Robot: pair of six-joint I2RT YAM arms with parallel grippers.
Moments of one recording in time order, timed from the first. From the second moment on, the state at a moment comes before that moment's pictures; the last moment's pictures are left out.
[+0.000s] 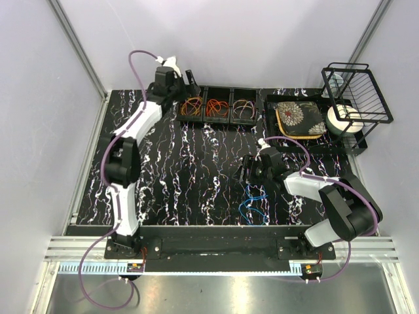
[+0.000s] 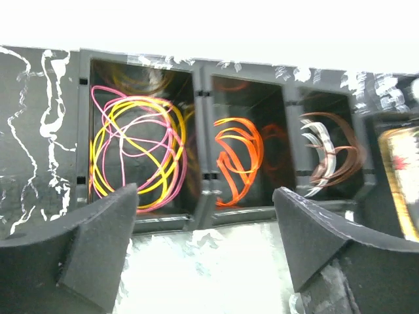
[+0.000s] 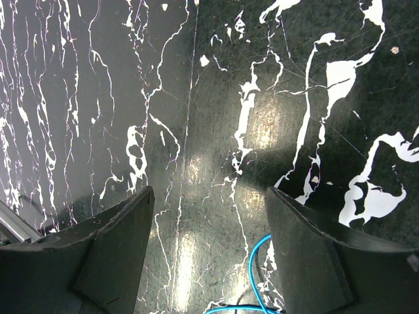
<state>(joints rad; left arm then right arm) -0.26 2.10 1.83 -0.14 0.12 -0.41 0.49 1.48 0.56 0.20 -0.22 0.64</state>
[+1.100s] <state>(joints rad) -0.84 1.33 1.00 -0.36 -0.03 -0.39 0.49 1.47 0.56 0.20 -0.22 0.64</state>
